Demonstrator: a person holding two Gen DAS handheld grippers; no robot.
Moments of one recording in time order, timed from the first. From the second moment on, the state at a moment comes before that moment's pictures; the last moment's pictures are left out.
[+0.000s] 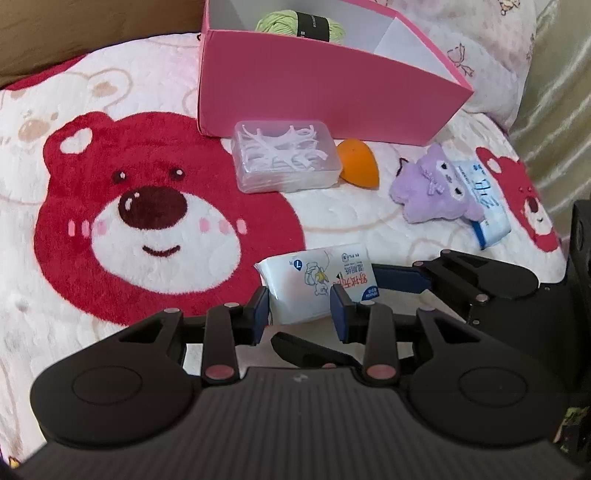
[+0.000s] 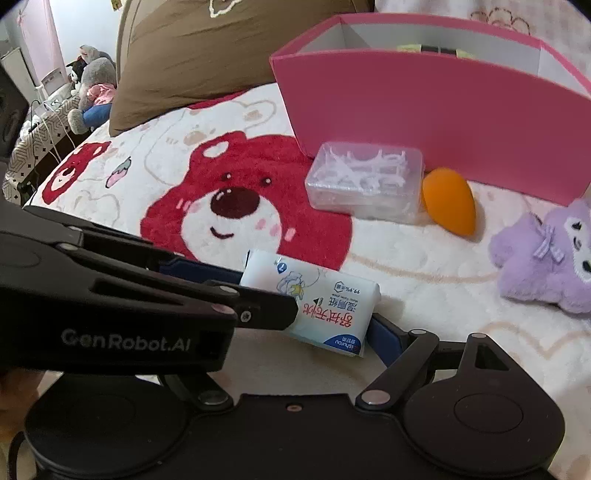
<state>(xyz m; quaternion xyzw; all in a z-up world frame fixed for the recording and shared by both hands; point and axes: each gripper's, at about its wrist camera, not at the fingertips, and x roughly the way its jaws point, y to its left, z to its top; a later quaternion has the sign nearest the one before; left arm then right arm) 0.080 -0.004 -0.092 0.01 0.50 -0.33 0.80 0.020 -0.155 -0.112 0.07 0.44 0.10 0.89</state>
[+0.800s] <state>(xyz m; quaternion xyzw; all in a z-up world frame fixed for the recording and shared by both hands) 0.045 0.008 -0.014 -0.02 0.45 -0.33 0.83 -0.016 -0.152 -0.033 0.03 0.37 0.10 0.92</state>
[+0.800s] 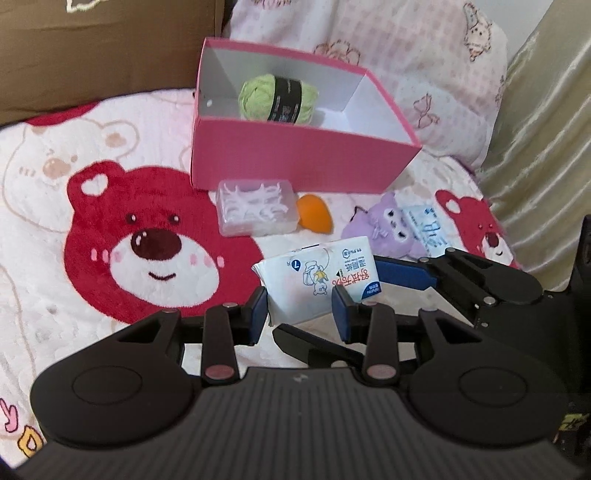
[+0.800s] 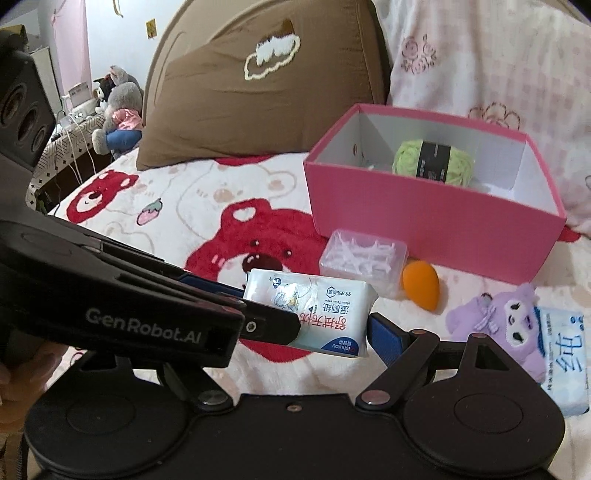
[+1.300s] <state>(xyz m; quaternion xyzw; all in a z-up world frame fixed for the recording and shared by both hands) 0.023 0.003 0.022 -0.03 0.40 -0.36 0.84 -0.032 -0.159 -0.005 0.01 0.33 0.09 0.94</state>
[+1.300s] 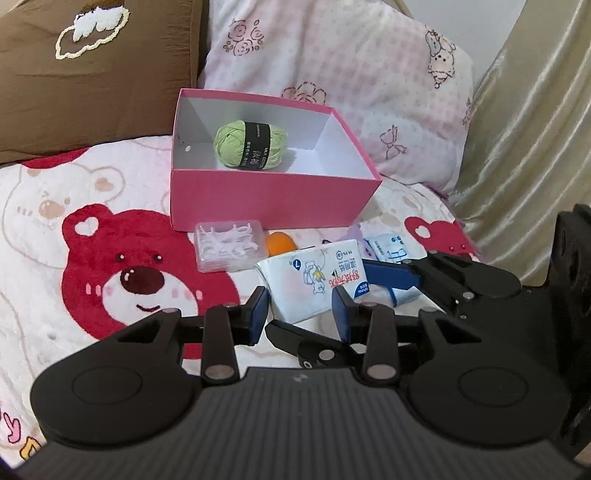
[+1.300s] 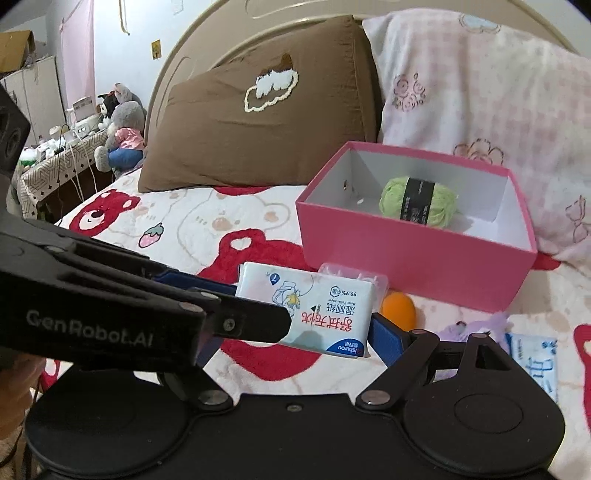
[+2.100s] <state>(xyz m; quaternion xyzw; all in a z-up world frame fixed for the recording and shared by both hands) 0.100 -0.036 0.095 -0.05 0.44 -0.37 0.82 0.015 -0.196 0.064 0.00 0.30 0.09 0.95</state>
